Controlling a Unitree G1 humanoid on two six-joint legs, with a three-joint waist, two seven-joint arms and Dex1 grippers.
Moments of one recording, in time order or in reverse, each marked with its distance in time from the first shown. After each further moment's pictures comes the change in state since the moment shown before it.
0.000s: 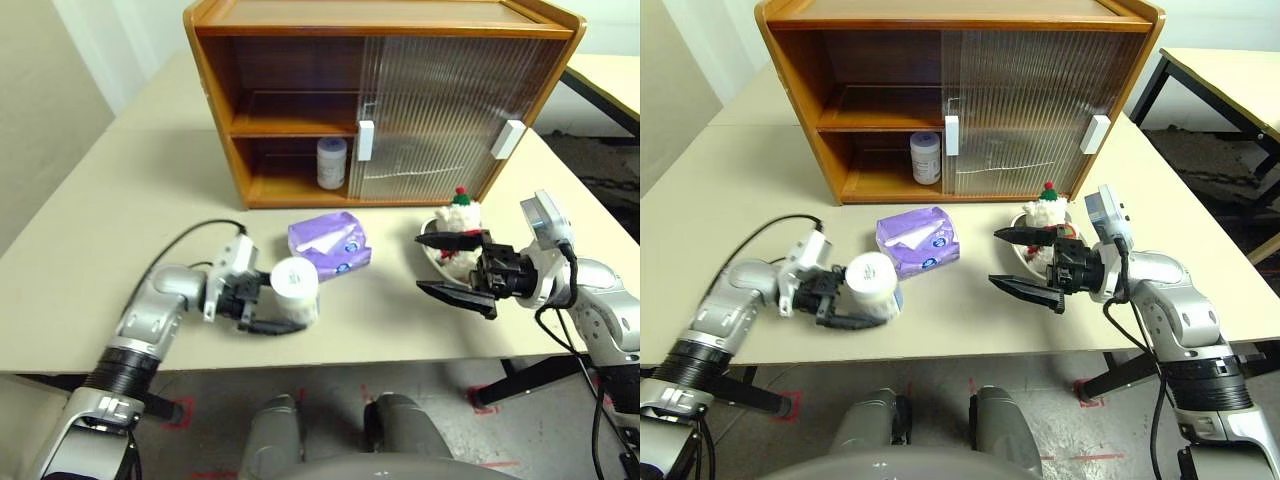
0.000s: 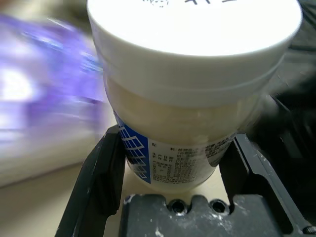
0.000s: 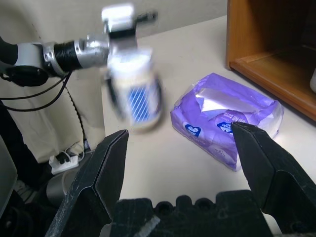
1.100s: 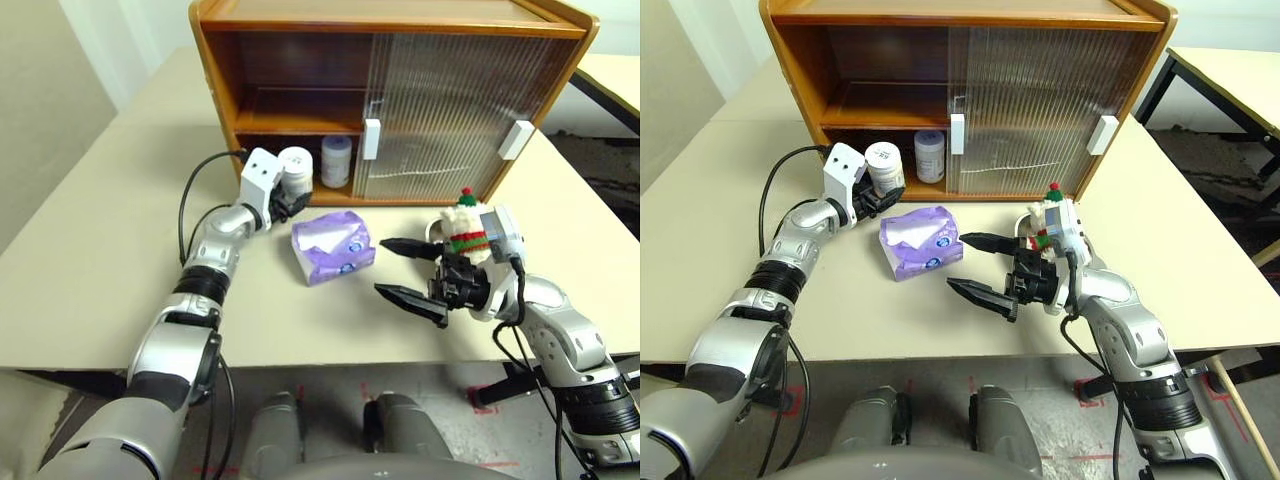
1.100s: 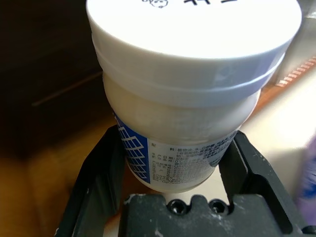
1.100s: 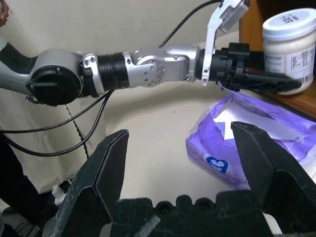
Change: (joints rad) left arm -0.494 -0.377 0.044 0.754 0.339 -0.164 0.900; right arm 0.057 0.158 0.102 -0.106 -0.022 -0.003 -0.175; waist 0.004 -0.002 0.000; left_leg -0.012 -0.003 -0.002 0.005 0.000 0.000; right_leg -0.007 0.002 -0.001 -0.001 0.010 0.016
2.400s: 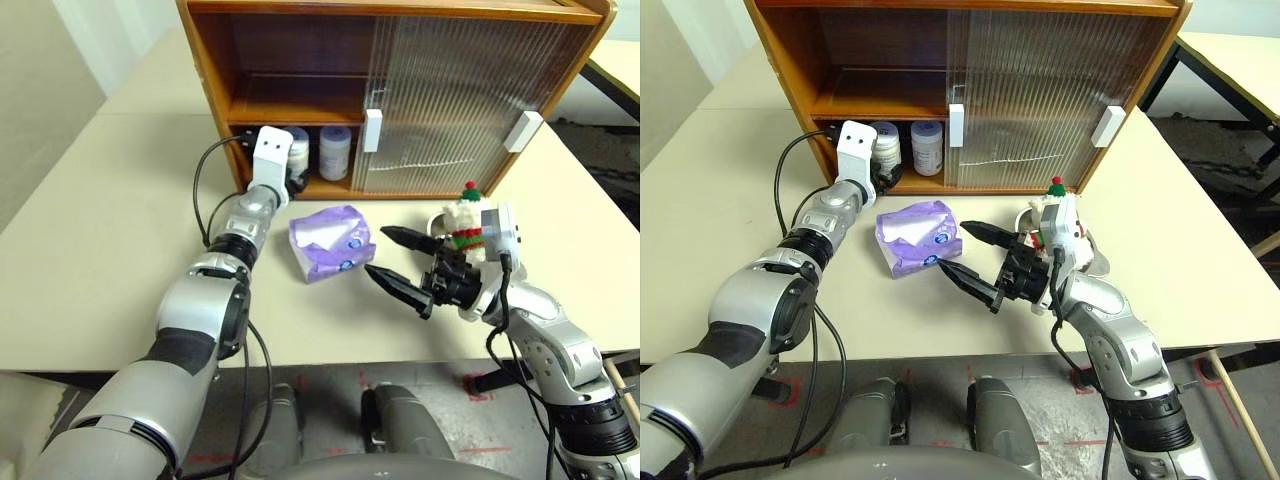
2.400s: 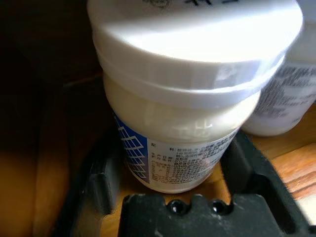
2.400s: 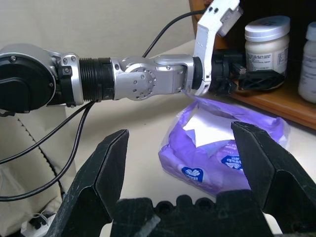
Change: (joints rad) left arm -0.242 -0.113 0.100 0.360 0.043 -0.045 0.308; right arm 0.055 0.062 -0.007 -0.140 -0.012 0.056 -0.237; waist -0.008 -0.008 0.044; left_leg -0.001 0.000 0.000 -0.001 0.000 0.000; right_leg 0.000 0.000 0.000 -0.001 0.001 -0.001
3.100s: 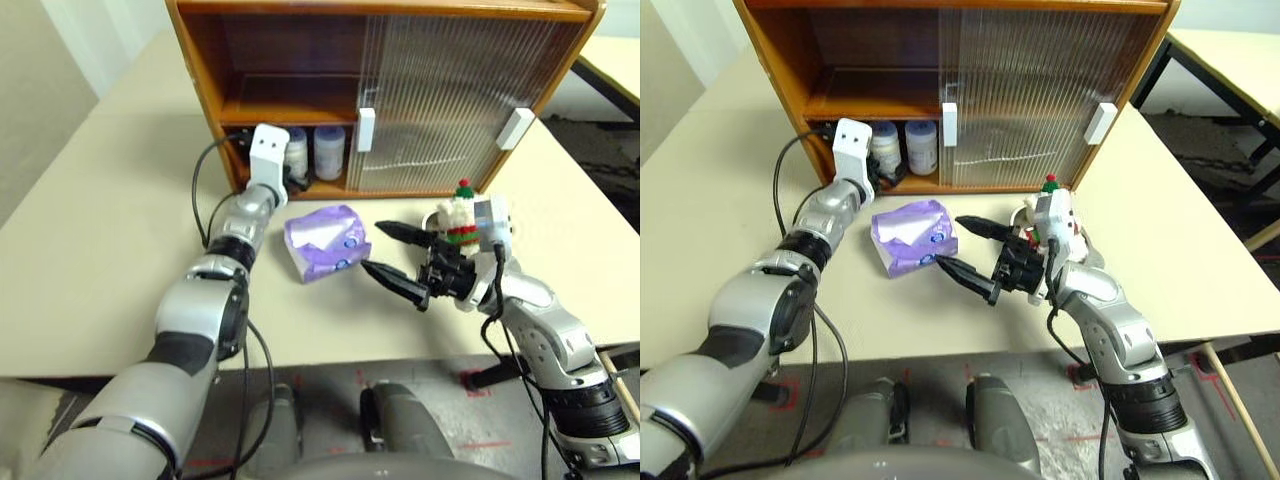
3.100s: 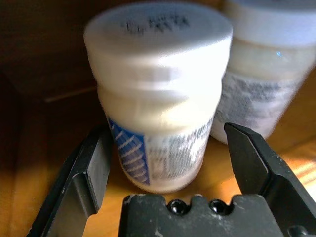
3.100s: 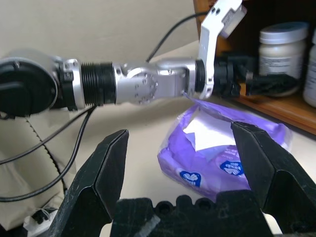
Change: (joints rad) left arm 0.116 -0.003 0.008 -0.113 -0.001 -0.050 -0.099; right arm -0.089 0.027 0.037 0.089 -0.011 -0.021 0.048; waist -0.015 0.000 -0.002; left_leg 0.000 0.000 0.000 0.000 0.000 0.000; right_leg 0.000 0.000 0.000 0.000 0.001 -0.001
